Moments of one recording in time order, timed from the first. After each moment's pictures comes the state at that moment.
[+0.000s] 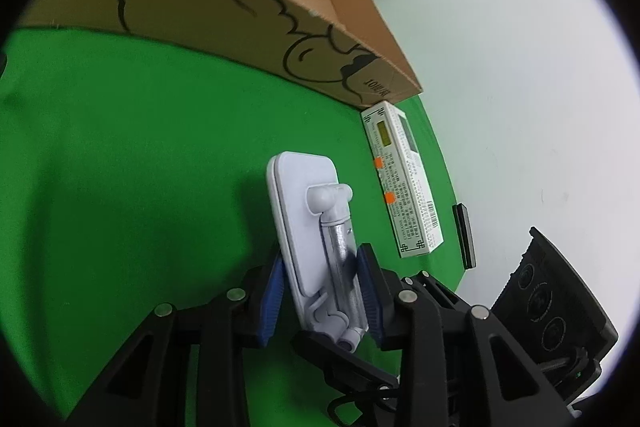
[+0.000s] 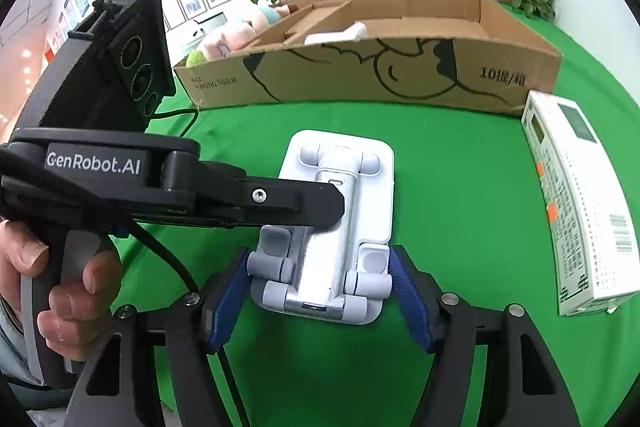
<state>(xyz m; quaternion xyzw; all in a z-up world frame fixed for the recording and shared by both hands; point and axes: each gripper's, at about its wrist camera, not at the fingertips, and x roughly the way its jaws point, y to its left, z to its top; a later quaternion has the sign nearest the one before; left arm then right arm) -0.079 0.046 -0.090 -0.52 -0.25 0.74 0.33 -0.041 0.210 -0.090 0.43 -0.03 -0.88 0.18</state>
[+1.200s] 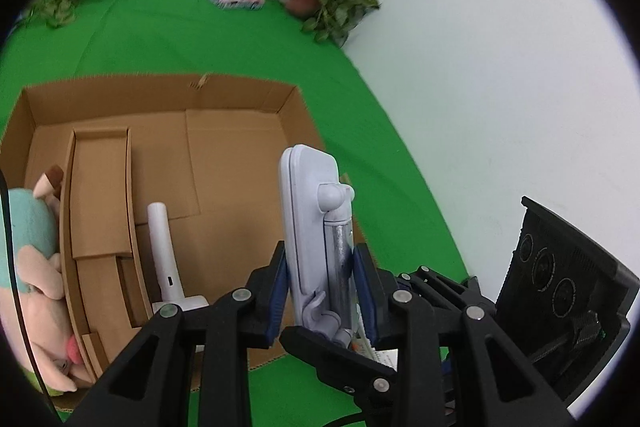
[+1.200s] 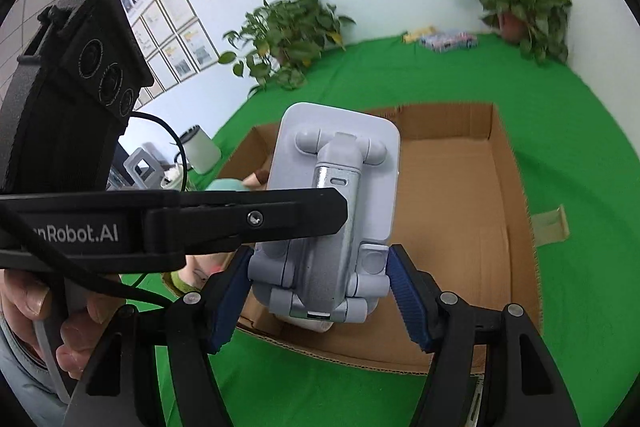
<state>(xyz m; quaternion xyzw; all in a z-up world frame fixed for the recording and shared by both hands) -0.280 0.084 0.086 -0.50 -0.14 0.79 0.32 -0.266 0.242 0.078 0.42 -0.10 -0.88 0.19</state>
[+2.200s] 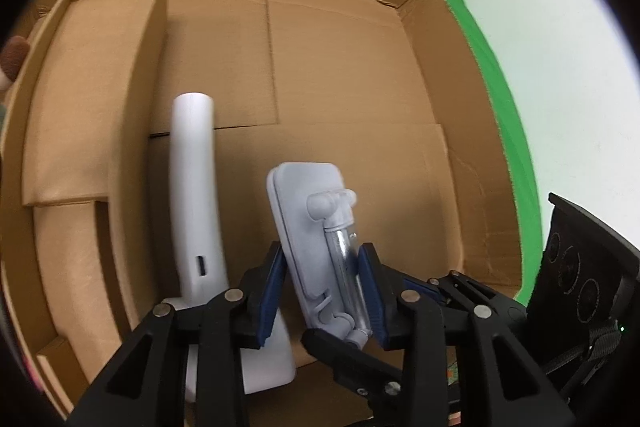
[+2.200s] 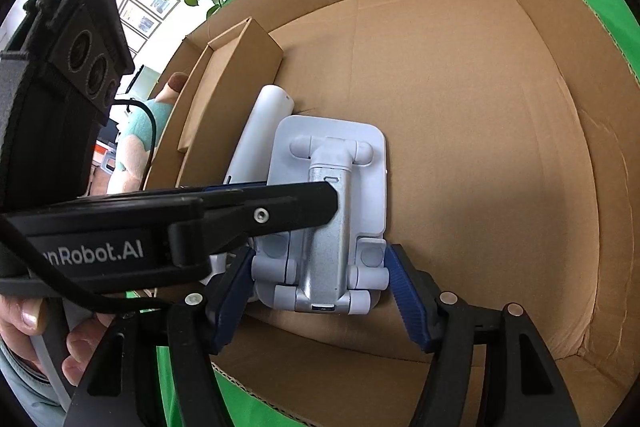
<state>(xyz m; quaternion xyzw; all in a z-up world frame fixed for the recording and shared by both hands) -0.315 0.093 -0.044 -0.63 -0.11 0.74 0.20 -0.328 0.254 -0.088 0.57 -0.17 -0.78 0.20</state>
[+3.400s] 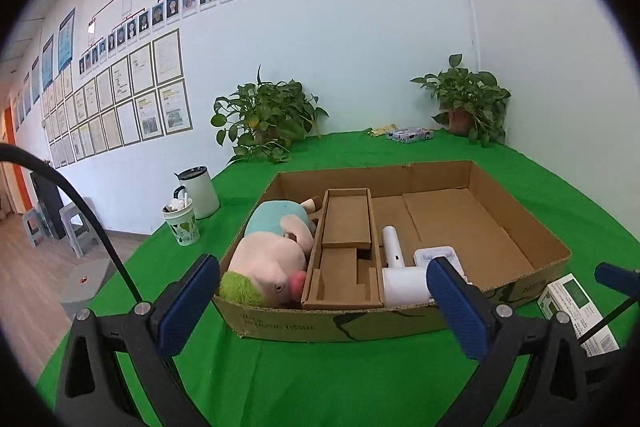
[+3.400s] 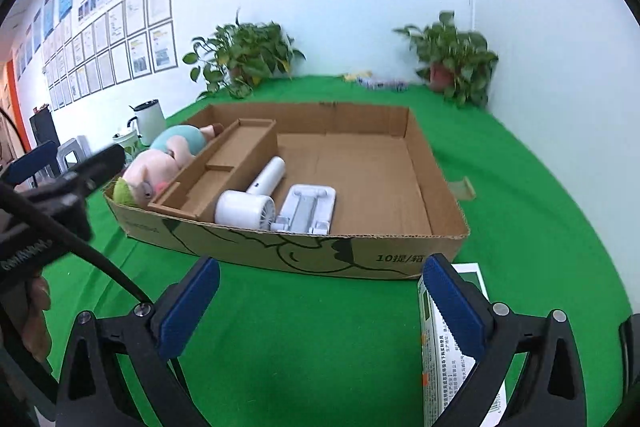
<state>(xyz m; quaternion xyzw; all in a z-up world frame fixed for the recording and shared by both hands) -0.068 0.038 0.056 -0.21 0.04 0.98 -0.05 -0.100 0.222 0.012 0.30 0.02 -0.95 0.05</state>
